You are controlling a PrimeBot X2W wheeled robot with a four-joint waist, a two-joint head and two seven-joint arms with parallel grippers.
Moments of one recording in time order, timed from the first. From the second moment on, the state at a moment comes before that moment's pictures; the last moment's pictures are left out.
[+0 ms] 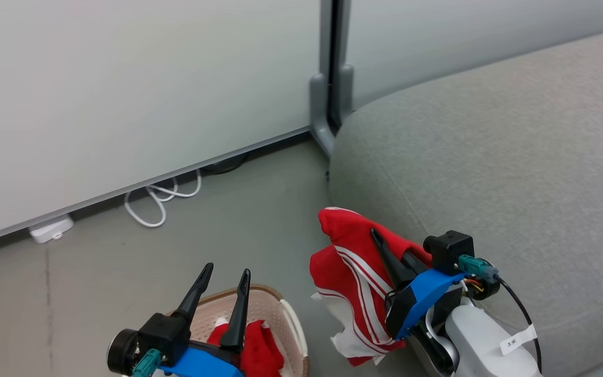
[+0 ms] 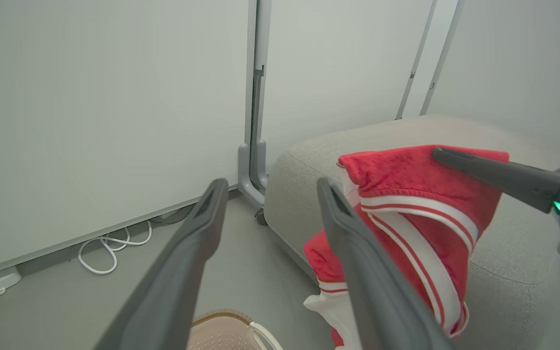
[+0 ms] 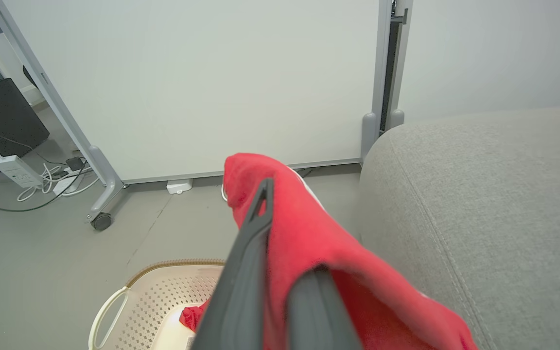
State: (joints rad) left arm -0.05 0.10 -0.31 0.27 -0.27 -0.12 -0.26; right arm -0.48 -0.06 0.46 0.76 0.38 0.13 -0.26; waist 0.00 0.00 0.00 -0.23
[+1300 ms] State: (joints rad) left arm -0.12 0.15 -0.37 0.27 -0.28 -0.13 -0.26; right arm -0.54 -0.05 0.34 0.70 0.37 0.13 -0.26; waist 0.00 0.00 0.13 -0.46
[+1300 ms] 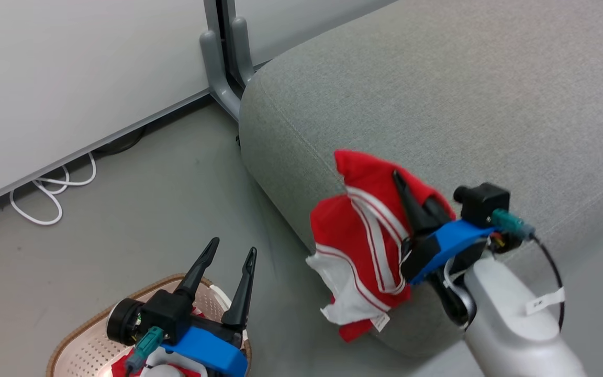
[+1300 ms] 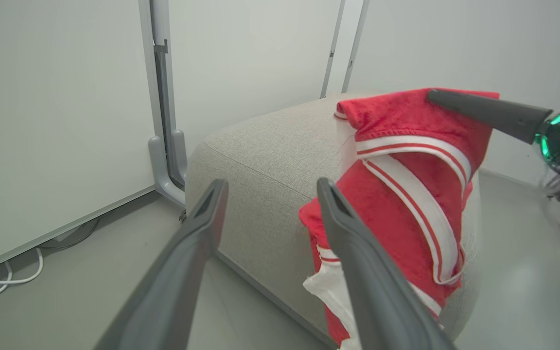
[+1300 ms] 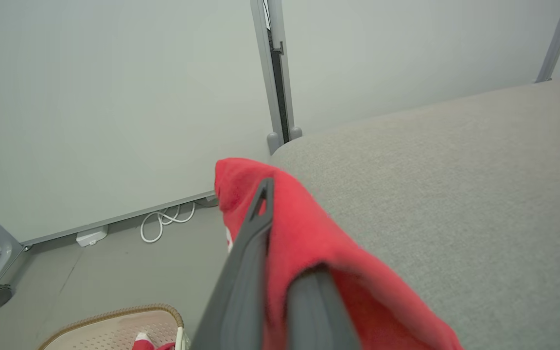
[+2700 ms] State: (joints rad) left arm -0.45 0.35 -0.49 0.06 -0.22 -0.13 -0.26; right arm -0.98 -0.32 -0.32 0.81 0.14 0.13 -0.21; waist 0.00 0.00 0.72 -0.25
